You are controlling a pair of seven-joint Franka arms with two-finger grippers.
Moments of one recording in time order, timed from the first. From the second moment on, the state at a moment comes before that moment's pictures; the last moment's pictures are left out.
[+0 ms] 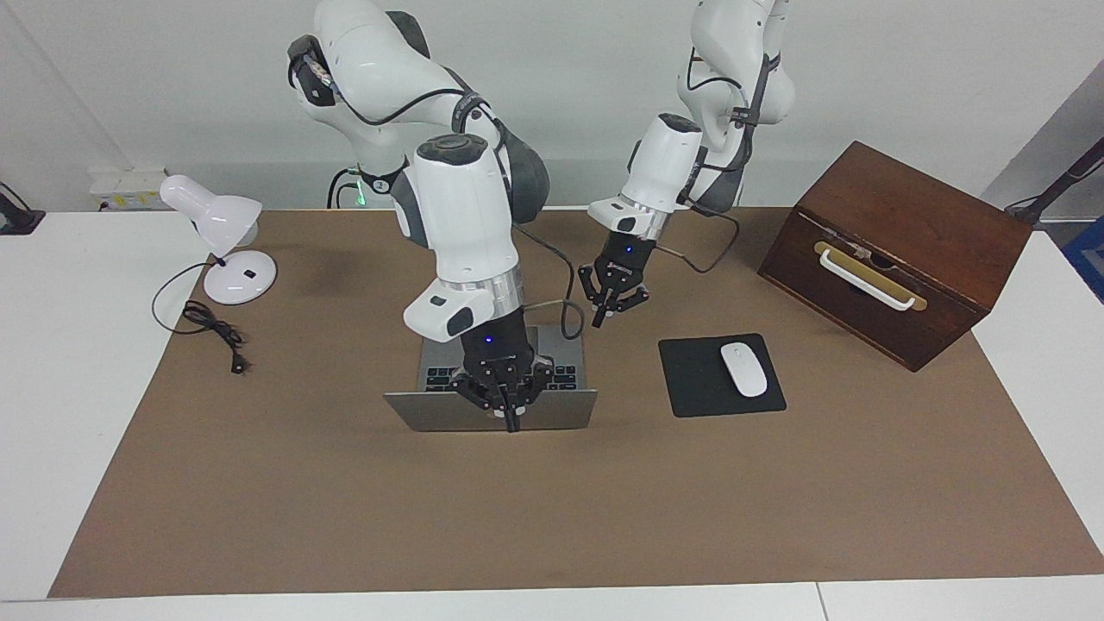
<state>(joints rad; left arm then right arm) -0.53 0.06 -0.12 -2.36 -0.15 3.04 -0.11 0.35 0.64 0.08 -1.07 -0.15 2.18 0.45</state>
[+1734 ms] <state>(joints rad) -0.67 0.27 -0.12 -2.50 -0.15 3.51 -0.10 0.32 0.66 0.05 -1.05 -0.16 1.89 0.45</state>
